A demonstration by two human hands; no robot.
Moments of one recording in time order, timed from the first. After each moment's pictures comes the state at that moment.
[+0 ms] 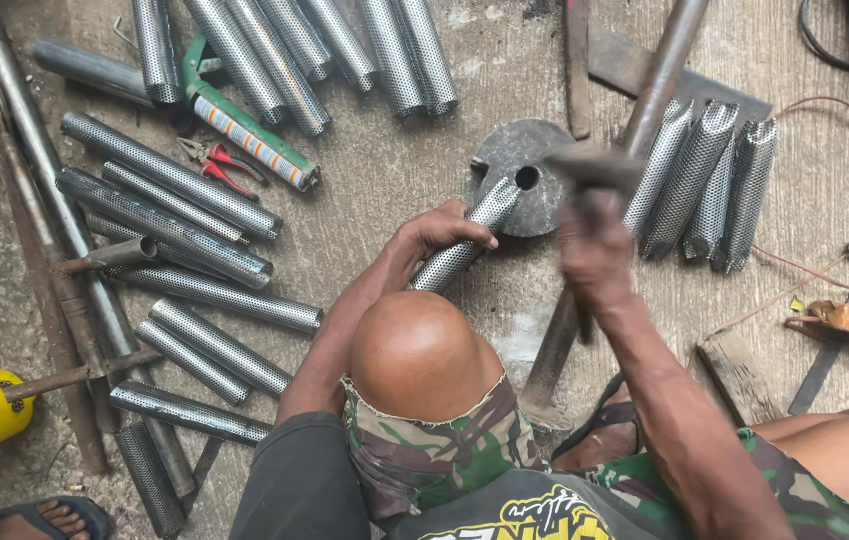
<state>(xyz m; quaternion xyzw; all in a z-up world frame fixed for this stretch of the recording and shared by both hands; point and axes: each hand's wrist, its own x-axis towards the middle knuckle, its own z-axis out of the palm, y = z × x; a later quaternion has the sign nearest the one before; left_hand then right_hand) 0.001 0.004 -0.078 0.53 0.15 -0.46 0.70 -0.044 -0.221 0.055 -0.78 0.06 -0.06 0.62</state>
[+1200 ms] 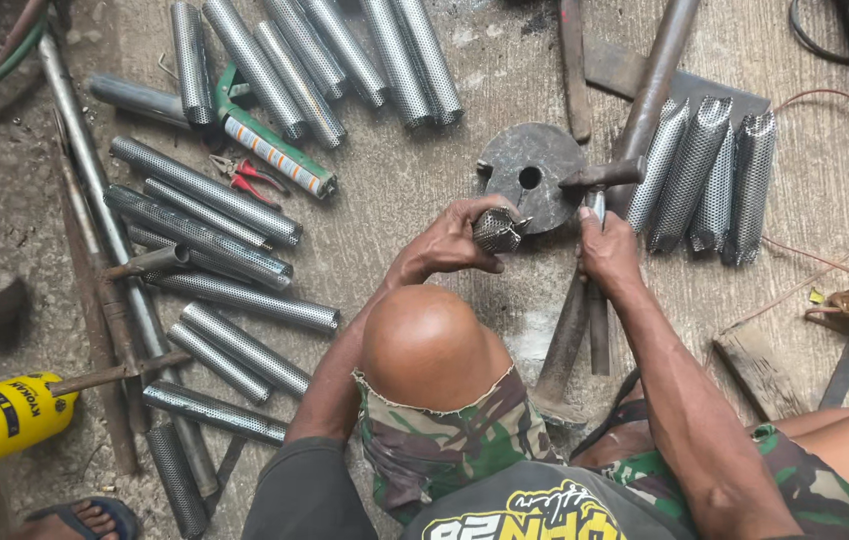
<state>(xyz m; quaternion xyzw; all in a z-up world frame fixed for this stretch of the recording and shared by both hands) -0.022 0.007 0.051 0.63 -0.15 -0.28 0.71 -0.052 -0.276 -0.037 -0.82 0.21 0.13 0.51</state>
